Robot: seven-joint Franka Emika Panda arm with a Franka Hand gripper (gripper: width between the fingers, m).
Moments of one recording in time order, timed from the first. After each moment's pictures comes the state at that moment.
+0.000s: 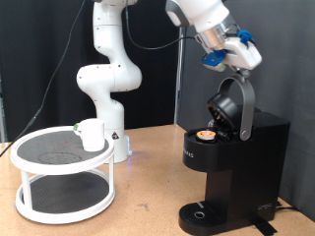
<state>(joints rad) 0.01 -0.18 0.17 -2.09 0.69 2.07 2.36</state>
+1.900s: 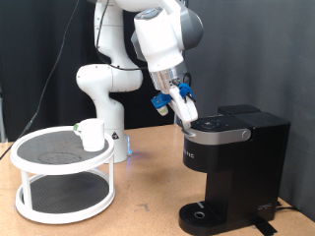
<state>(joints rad) -0.11 -0.13 0.11 -2.28 0.47 2.20 2.29</state>
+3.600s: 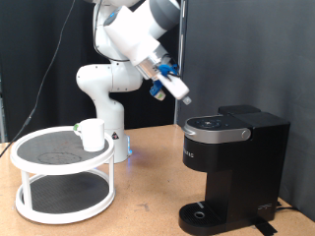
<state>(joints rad) -0.11 -0.41 0.06 -2.52 0.96 2.19 2.05</state>
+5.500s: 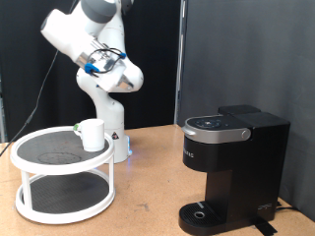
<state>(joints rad) -0.33 -0.69 -0.26 -2.69 0.70 1.76 2.08</state>
